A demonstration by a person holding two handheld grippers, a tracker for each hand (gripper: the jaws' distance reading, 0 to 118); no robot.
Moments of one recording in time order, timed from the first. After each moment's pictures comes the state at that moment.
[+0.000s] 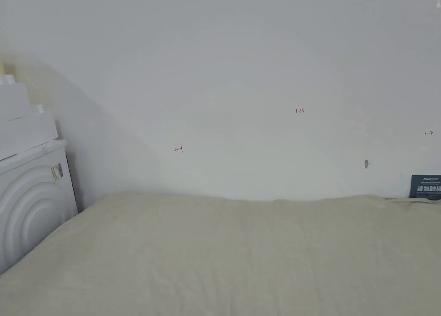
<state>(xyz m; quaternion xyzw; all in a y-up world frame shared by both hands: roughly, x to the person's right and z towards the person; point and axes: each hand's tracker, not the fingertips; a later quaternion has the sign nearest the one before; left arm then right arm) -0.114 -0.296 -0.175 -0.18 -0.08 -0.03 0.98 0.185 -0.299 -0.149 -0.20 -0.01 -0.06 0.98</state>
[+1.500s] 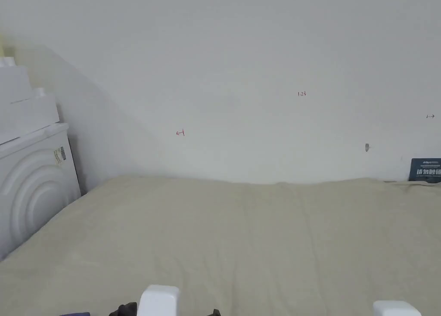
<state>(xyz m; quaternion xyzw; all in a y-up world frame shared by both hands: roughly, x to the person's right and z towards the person) -0.101 -0.291 -0.200 -0.21 -0.03 -0.05 0.98 0.170 -0.311 -0.180 -0.21 -0.02 0.00 0.98</state>
